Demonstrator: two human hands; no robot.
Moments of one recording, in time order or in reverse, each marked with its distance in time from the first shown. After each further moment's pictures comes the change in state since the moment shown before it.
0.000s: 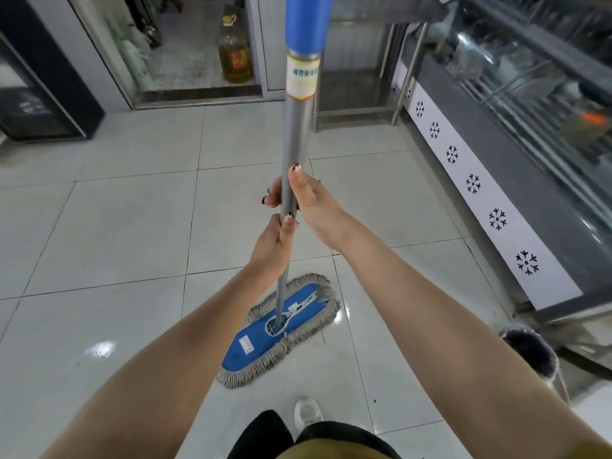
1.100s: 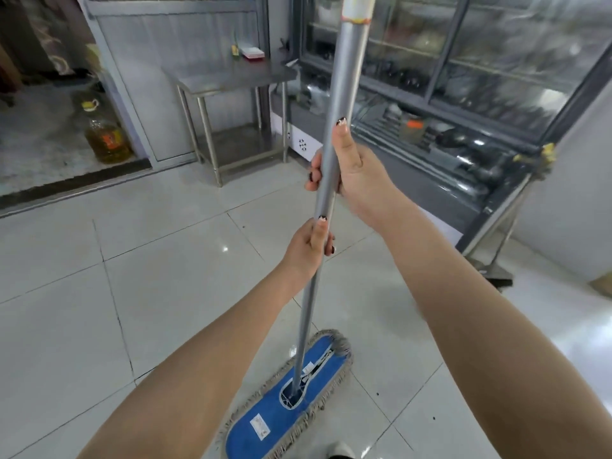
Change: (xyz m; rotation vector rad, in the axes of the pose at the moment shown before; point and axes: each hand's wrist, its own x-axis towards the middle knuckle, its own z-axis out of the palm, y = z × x) left_hand -0.044 0.055 -0.042 -0.457 -0.464 0.374; right_hand -0.073 -0.122 0.044 -0.070 0.629 -0.100
